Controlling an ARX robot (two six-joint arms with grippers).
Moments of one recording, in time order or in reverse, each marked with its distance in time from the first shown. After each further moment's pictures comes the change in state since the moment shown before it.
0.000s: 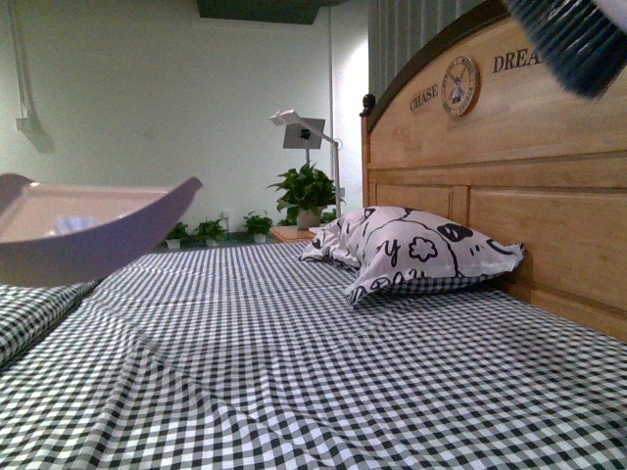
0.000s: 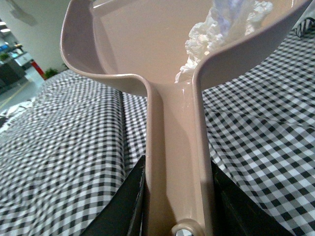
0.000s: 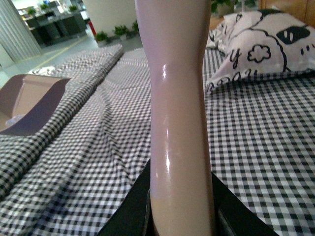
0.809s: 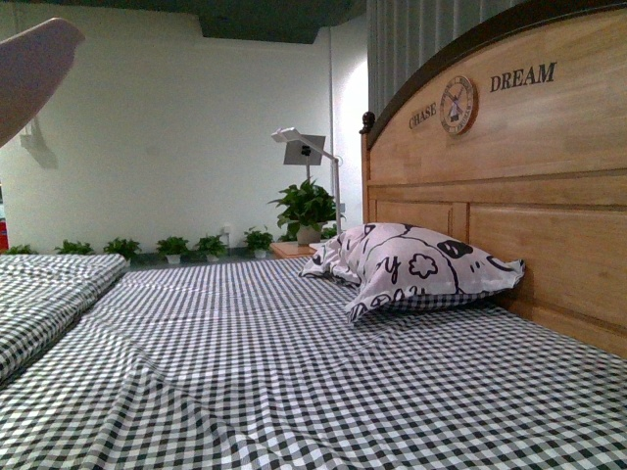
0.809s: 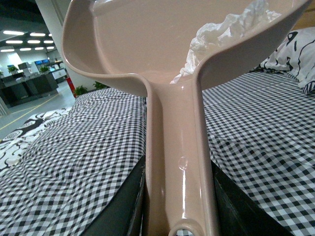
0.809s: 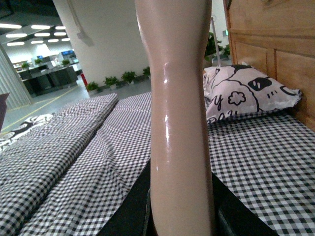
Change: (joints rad) left arm 0.015 -0.655 -0.222 -0.233 -0.066 -0.135; right arm 0.039 -0.366 -0.100 -0.164 0.223 0.039
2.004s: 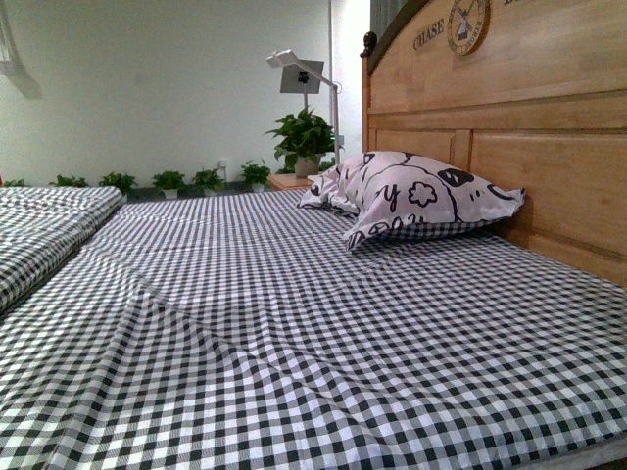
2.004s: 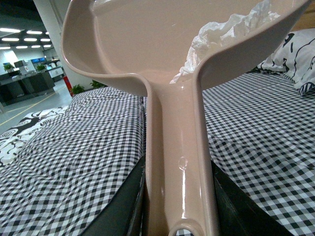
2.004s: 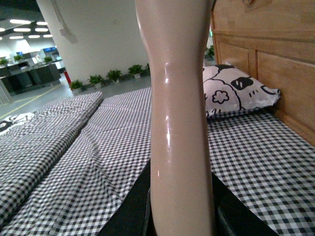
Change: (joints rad) left arm 0.000 -0.001 -0.002 -0.001 0.003 -0.014; right arm 0.003 -0.002 0.000 -0.007 0.018 -0.022
